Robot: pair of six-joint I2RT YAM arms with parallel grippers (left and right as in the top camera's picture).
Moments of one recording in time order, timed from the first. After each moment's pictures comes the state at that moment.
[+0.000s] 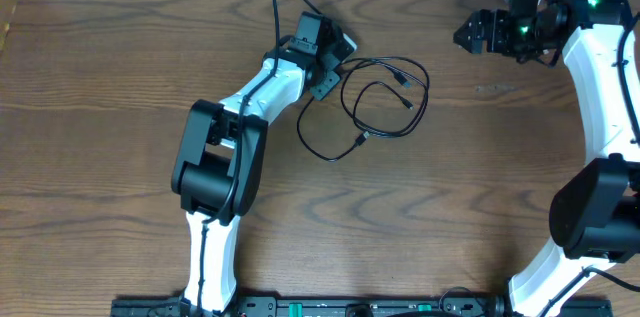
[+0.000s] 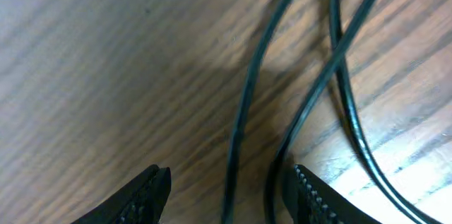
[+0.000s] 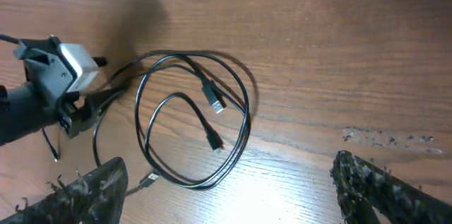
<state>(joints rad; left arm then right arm) -0.37 2.20 1.55 -0.41 0.02 0.46 -0.07 1.91 1.77 -0.97 -0.46 0.02</state>
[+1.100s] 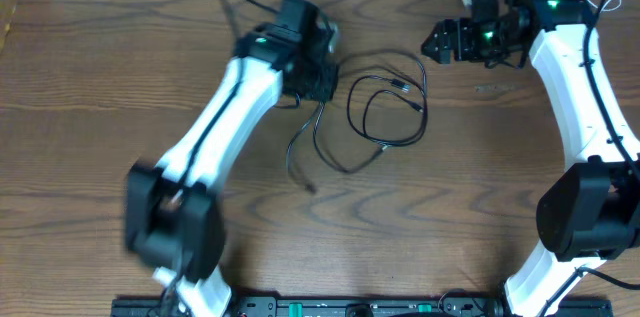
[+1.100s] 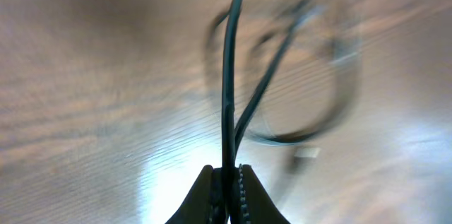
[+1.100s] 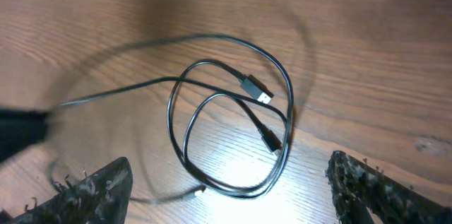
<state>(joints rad) -0.36 1.83 1.56 -0.84 0.31 -0.14 0.06 1.91 1.77 -0.99 -0.46 0.01</state>
